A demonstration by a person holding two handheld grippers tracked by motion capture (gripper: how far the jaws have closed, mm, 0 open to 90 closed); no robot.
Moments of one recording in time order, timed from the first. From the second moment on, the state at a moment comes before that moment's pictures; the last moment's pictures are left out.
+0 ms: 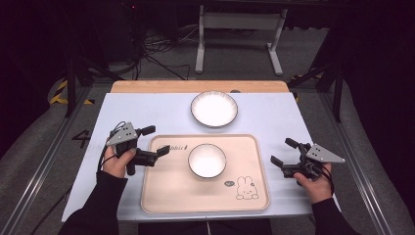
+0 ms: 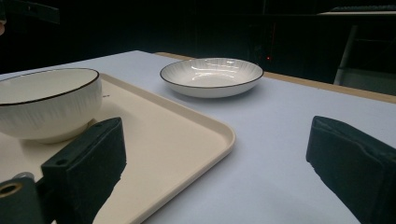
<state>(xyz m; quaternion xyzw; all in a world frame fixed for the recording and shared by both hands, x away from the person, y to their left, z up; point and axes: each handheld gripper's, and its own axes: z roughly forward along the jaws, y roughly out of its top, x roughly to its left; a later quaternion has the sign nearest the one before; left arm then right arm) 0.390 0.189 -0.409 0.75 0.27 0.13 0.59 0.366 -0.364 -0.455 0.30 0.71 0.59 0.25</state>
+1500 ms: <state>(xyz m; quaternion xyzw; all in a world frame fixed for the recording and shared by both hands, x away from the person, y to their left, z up) 0.360 0.253 -0.470 0.71 0.32 0.17 0.60 0.366 -0.365 -0.455 0.30 0.71 0.59 0.25</state>
